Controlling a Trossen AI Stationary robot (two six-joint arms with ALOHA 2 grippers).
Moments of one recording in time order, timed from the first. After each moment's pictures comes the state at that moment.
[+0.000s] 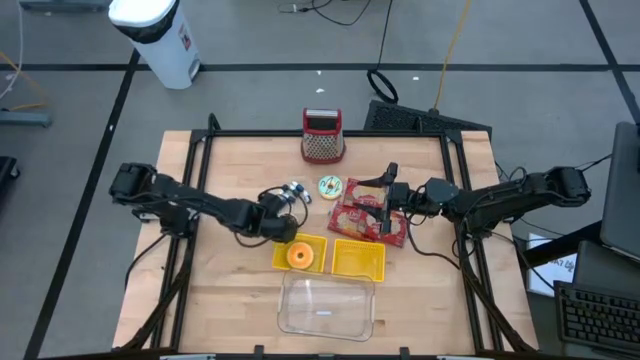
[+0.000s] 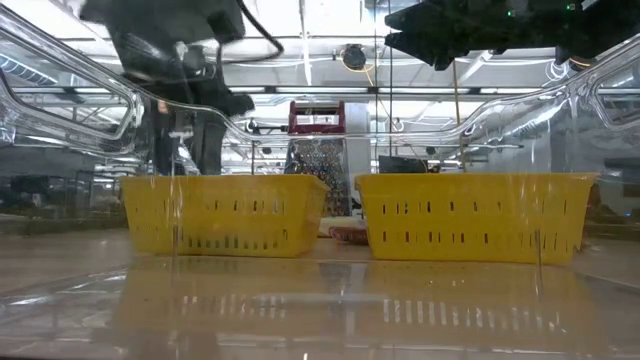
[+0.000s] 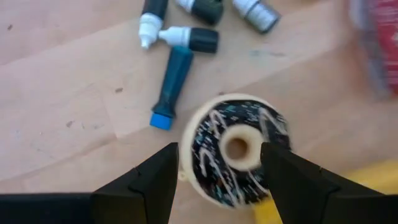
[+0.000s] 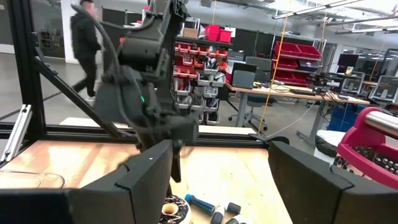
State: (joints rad) left arm -0.16 1.59 0.94 -0.69 -0.41 -1.28; right arm 0.02 1.12 0.47 0.75 0.16 -0.12
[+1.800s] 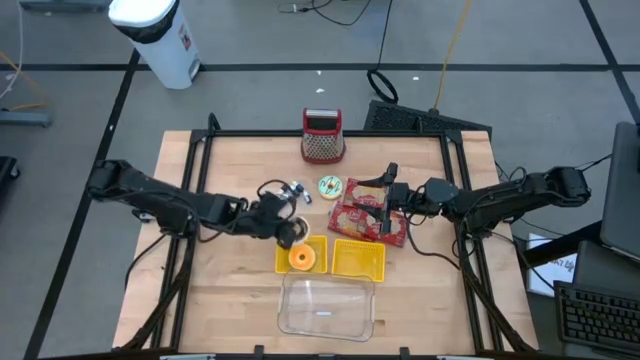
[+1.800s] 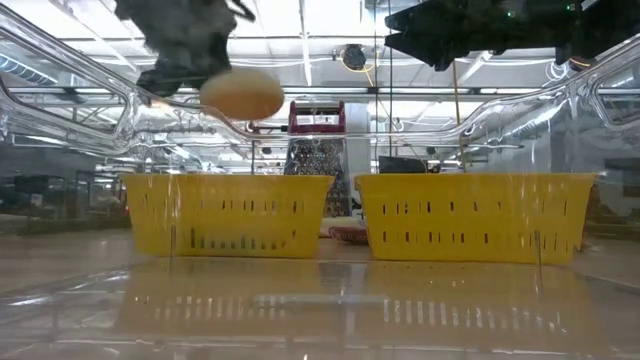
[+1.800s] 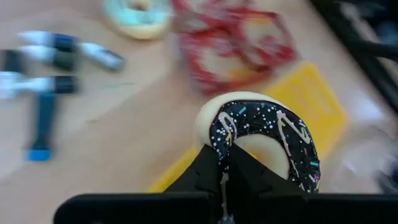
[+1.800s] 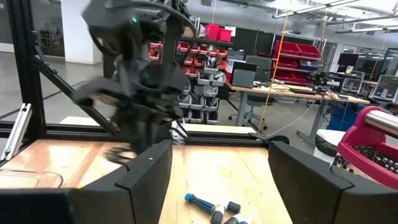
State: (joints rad) left arm -0.25 1.34 0.94 -0.41 -0.34 -1.03; right arm 0.02 1.12 0.47 0.75 0.16 -0.12
